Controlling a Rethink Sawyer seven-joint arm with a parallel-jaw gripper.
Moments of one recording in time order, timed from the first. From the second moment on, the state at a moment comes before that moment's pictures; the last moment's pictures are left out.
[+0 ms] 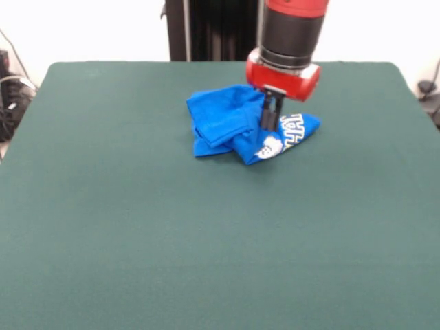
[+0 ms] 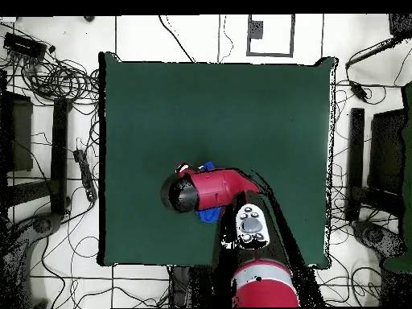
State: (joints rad) arm -0.12 -0.56 0.03 1.70 -0.35 0.35 2.48
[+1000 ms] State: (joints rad) arm 0.04 -0.46 0.02 1.71 -0.37 0.31 2.48
